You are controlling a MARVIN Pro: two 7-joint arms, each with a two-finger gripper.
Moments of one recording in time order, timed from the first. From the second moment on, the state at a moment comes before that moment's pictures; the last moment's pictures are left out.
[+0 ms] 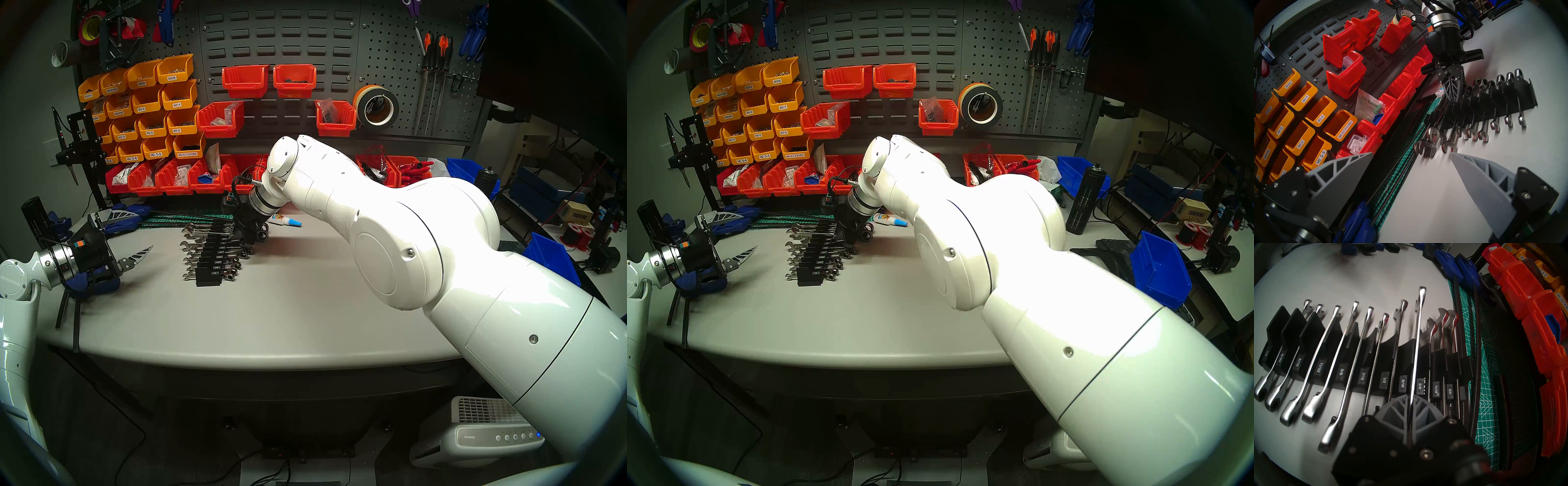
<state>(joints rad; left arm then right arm) 1.65 -0.76 -2.10 -1.41 -0.18 -0.50 -1.05 -0.14 -1.99 1.35 -0.09 -0.85 -0.04 1.09</state>
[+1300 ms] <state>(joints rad) 1.65 -0.76 -2.10 -1.41 -0.18 -0.50 -1.05 -0.15 -1.99 1.35 -0.10 -0.85 -0.05 1.08</state>
